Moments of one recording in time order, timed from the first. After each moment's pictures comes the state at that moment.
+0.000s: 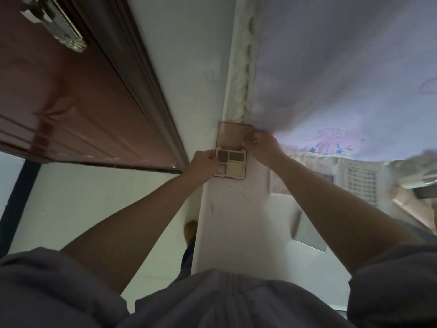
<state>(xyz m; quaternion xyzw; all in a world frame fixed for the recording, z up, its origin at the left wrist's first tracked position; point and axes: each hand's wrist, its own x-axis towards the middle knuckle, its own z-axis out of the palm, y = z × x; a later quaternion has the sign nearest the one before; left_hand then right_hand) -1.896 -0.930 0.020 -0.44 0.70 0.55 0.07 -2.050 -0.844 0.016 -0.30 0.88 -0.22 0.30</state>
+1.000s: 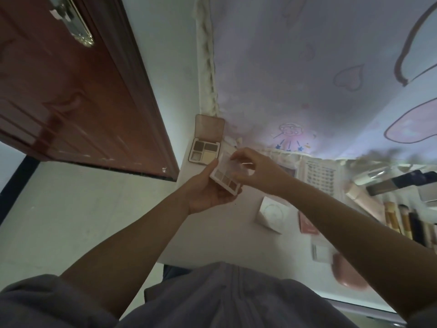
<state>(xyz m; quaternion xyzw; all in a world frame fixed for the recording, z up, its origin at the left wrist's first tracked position) -1.873 -0.808 0.047 -0.31 0.23 0.92 0.04 -2.022 -0.707 0.084 -0.48 0.72 -0.33 0.37</state>
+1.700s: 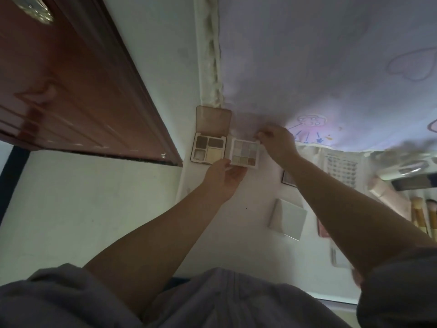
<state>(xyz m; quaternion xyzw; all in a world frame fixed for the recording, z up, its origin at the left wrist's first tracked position) -1.937 -0.822 0.024 -0.49 0.04 0.86 -0.12 -2.090 -0.772 0.010 -0.27 0.89 -0.28 0.23</state>
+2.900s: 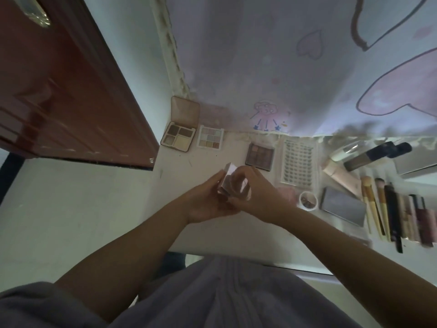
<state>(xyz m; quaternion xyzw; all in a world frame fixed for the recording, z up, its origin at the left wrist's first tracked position) -1.879 -0.727 0.042 -0.33 0.29 0.89 0.13 -2.003 -0.605 0.050 -0.49 0.77 -0.30 0.28</state>
